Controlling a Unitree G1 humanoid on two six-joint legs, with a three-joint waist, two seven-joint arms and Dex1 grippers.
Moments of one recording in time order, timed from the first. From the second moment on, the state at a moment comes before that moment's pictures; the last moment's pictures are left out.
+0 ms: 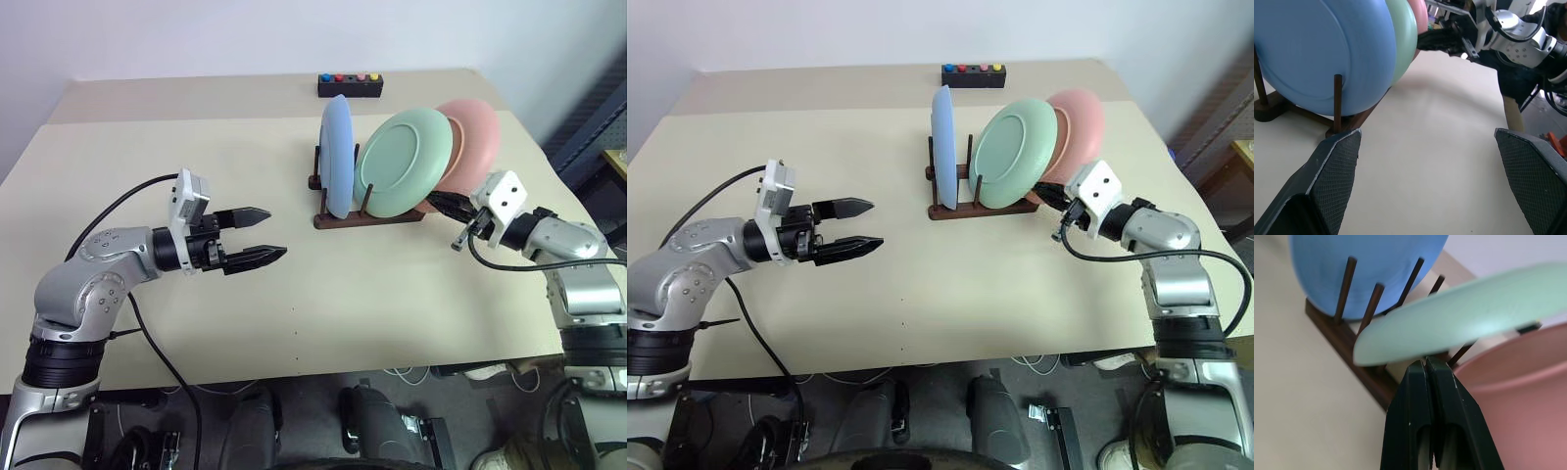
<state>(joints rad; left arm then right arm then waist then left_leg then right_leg) -0.40 0.71 0.10 -0.23 -0.75 0.69 -1.02 -0.45 -0.72 -0.09 0.16 0.20 -0.01 0.88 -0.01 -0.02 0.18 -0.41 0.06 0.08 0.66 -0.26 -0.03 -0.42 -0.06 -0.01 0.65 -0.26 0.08</state>
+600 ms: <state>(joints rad) -0.40 0.70 0.11 -0.23 -0.75 0.69 -1.02 -0.52 -0.71 -0.06 0.03 0.21 0.06 0.90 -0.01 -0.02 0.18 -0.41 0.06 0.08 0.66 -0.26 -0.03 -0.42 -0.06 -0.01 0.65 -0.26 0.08</state>
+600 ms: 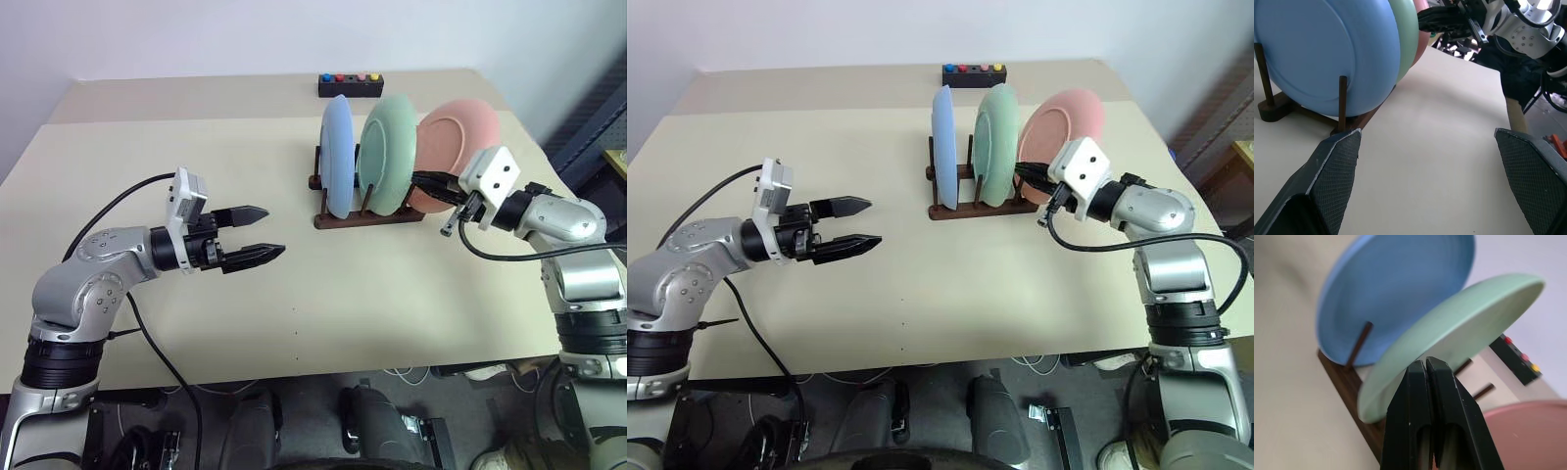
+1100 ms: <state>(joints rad) -0.40 0.70 0.11 -0.23 -0.75 0.69 -1.01 -0.62 -0.73 -0.21 0.08 0.32 0.16 0.83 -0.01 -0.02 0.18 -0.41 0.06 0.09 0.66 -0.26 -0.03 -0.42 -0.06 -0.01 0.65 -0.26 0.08</state>
